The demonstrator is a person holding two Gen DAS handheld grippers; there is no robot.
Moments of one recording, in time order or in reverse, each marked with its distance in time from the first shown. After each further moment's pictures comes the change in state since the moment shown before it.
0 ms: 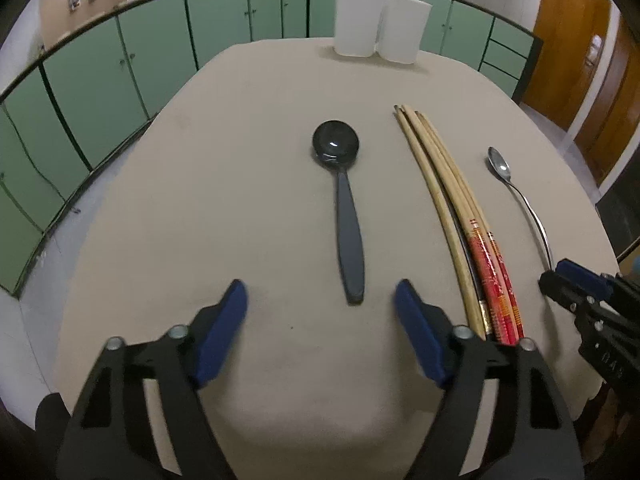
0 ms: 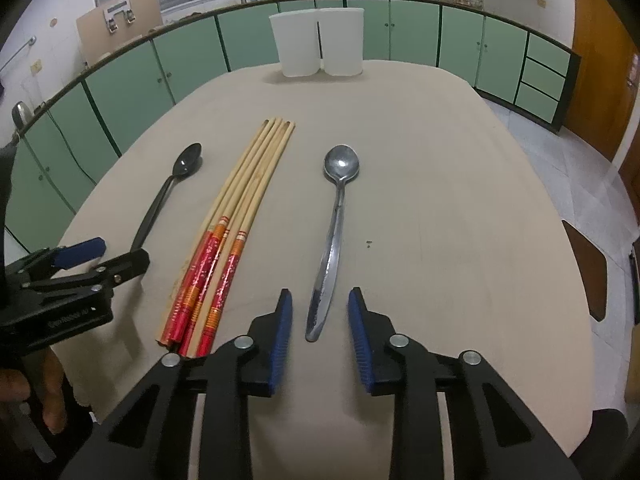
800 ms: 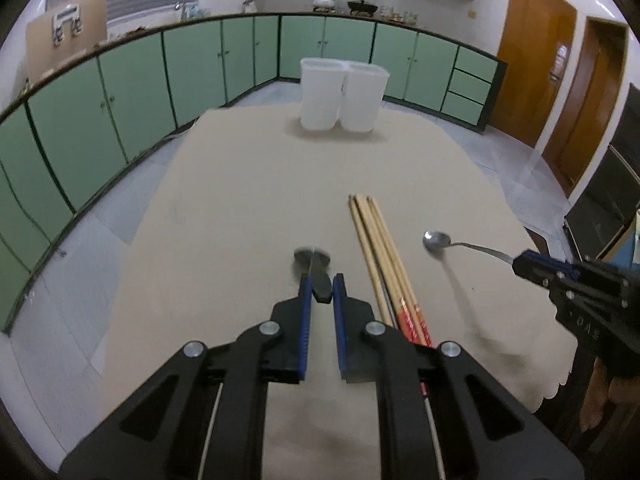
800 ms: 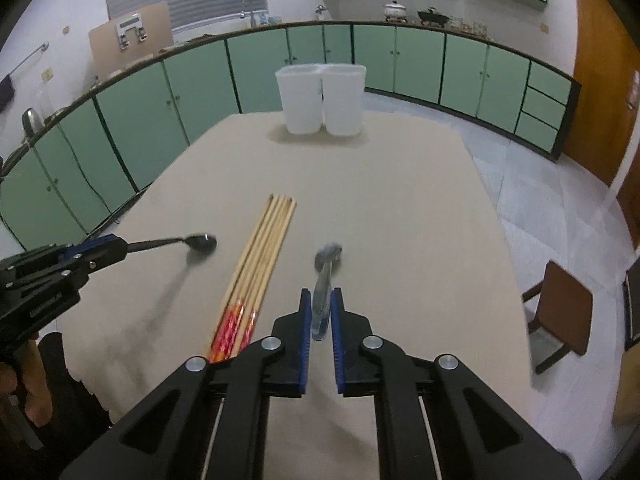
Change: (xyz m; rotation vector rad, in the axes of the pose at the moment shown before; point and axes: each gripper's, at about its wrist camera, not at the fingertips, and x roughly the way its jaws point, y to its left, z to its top) left arm -0.073 -0.004 0.053 0.058 -0.125 -0.107; right arm -0.052 -0.003 0.069 -0.055 -0.067 0.005
